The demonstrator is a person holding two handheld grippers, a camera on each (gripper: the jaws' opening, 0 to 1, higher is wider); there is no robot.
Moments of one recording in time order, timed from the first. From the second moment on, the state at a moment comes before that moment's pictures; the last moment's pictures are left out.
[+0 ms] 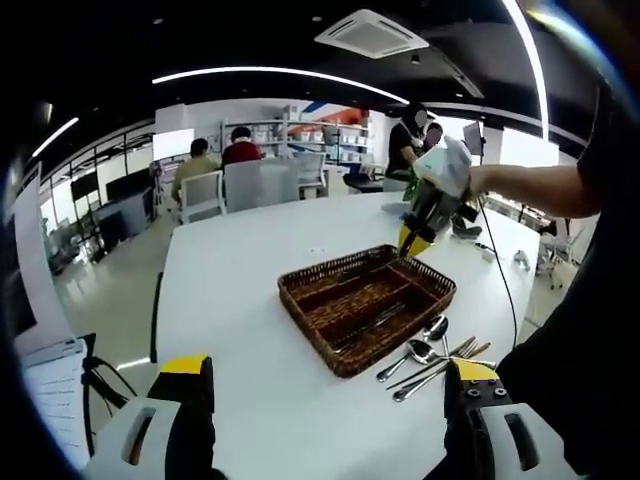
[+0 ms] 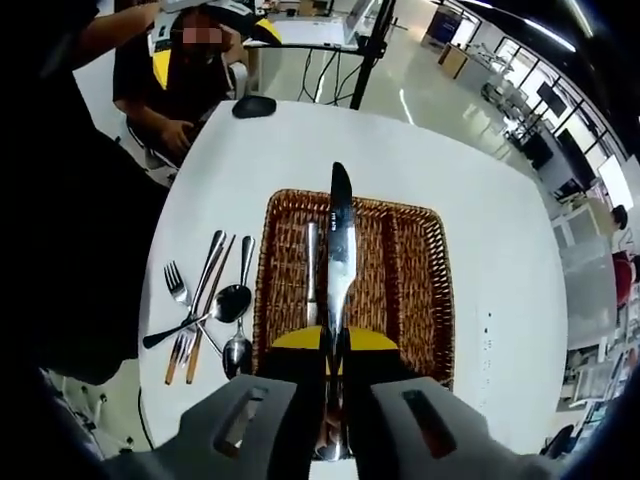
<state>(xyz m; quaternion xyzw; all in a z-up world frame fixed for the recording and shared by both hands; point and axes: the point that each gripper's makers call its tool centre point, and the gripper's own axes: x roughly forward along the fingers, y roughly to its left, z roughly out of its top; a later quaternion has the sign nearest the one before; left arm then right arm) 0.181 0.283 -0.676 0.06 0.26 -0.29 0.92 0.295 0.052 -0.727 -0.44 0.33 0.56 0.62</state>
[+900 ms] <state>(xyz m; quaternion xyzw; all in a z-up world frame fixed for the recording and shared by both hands) 0.184 0.285 -0.678 0.06 0.27 -0.29 0.92 0.289 0.051 -0.750 -0.44 0.34 0.56 0.62</state>
